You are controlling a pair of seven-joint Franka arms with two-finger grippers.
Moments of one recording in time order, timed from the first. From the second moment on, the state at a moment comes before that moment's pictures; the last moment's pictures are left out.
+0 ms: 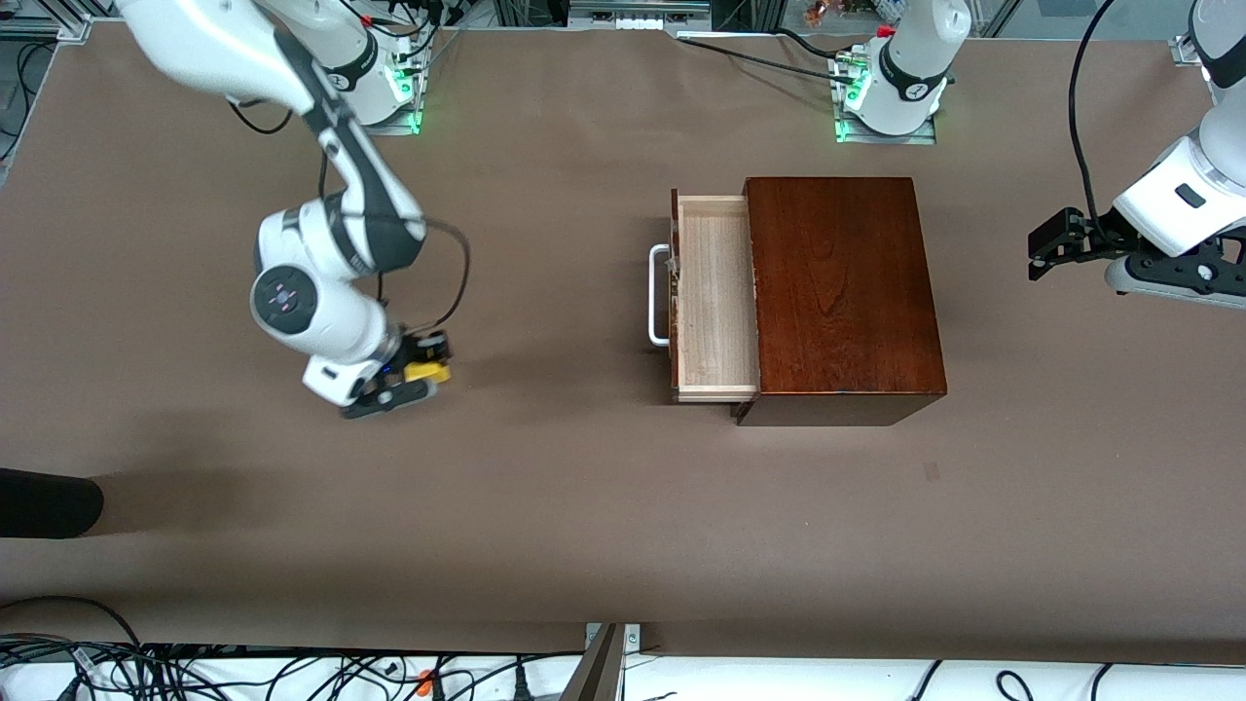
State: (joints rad) left arm -0.09 0.02 0.05 -1.67 0.04 1.70 0.13; right arm 0.18 0.46 0.22 -1.74 0.02 2.13 0.02
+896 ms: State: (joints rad) left arm -0.07 0.02 0.06 -1.60 0.03 1.55 0.13; right arm 0.73 0.65 0.29 -1.12 -0.23 1.91 0.02
